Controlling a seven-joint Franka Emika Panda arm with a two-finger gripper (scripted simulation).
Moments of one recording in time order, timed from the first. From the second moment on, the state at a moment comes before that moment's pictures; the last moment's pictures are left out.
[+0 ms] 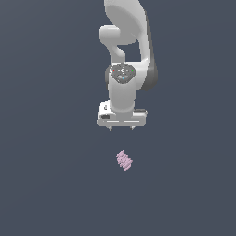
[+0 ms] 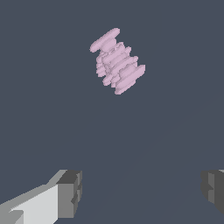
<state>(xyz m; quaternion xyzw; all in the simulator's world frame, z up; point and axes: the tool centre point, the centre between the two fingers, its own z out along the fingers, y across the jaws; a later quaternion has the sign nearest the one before) -0.004 0.015 0.145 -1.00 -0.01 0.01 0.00</state>
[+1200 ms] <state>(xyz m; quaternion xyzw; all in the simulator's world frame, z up) 0.014 0.044 0.148 -1.00 -0.07 0.01 0.01</state>
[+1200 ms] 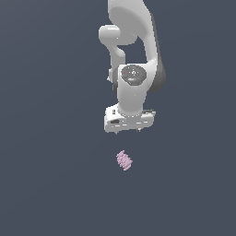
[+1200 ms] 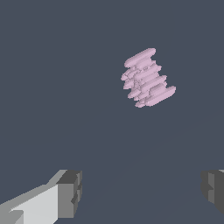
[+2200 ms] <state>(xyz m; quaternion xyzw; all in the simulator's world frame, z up) 0.095 0.033 0.106 -0.96 -0.27 0.00 0.00</state>
